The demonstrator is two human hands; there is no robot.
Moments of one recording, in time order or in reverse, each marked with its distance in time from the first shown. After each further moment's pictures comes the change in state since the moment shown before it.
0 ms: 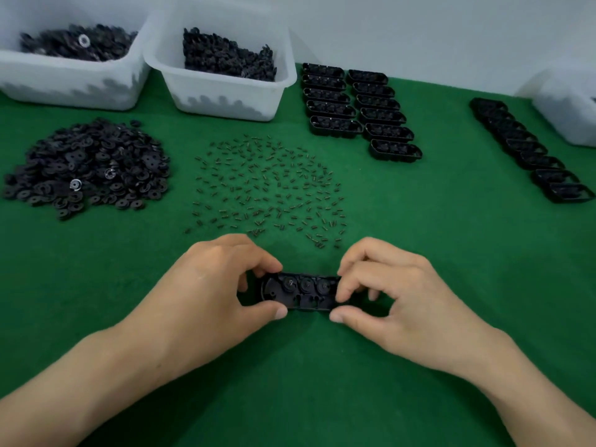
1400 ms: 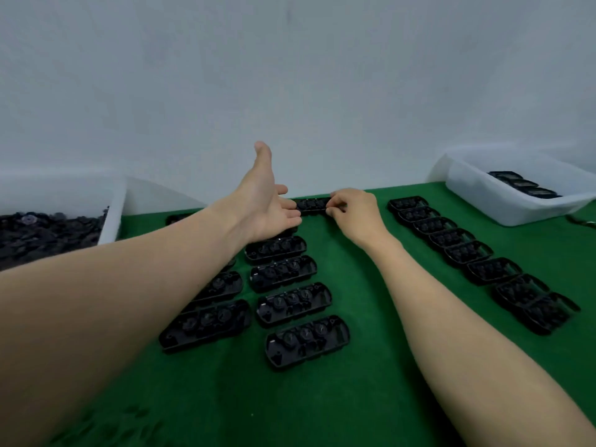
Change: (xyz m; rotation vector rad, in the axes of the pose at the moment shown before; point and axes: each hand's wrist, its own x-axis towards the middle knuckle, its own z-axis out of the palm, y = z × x) left_hand 0.439 0.072 0.030 -1.393 -0.309 -0.406; right_hand 0.231 0.313 -0.157 -0.199 0.659 0.440
